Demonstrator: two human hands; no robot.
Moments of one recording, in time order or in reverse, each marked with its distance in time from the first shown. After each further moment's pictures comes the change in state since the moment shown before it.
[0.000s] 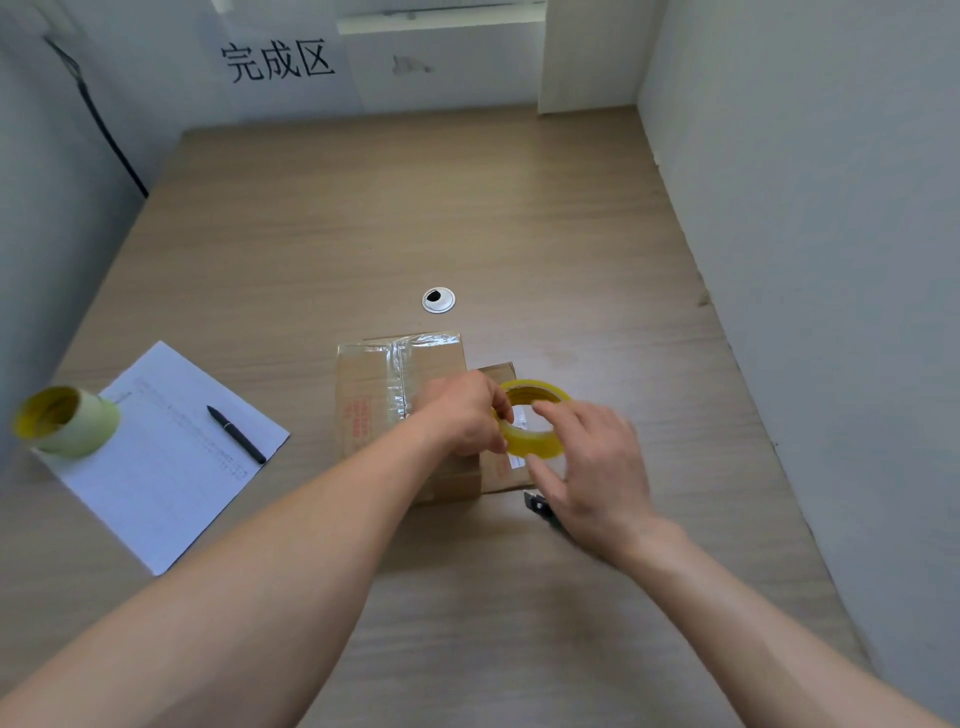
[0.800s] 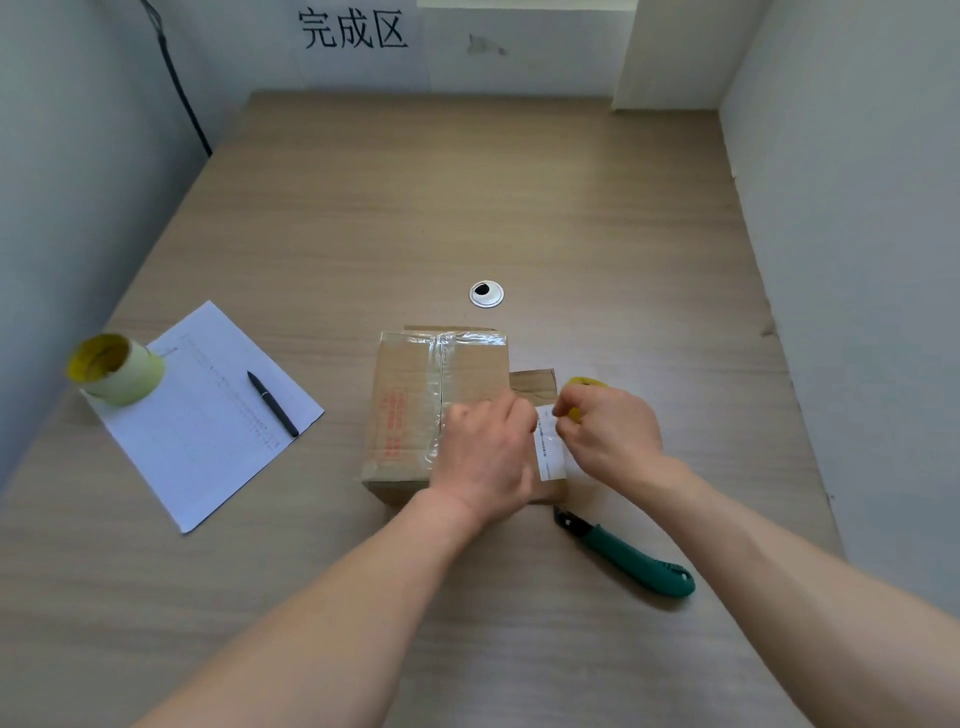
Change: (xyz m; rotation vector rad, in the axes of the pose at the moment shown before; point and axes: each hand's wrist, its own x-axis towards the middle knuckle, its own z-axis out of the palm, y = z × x) left_hand -0.026 -0.030 0.051 0.190 0.514 0.247; right_hand 0.080 0.006 0.028 -0.060 -0.448 0.275
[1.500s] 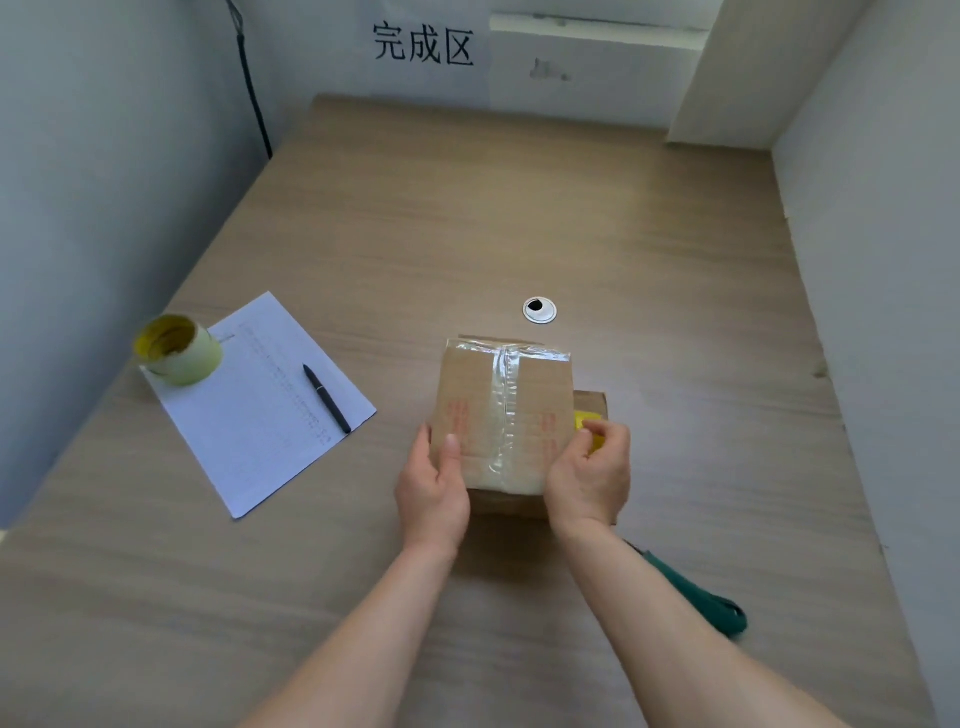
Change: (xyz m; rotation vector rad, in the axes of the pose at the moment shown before) left_hand -0.064 -0.066 0.010 -0.985 0.346 -0.970; right_hand -0.025 -0.100 0.064 0.693 0.423 0.593
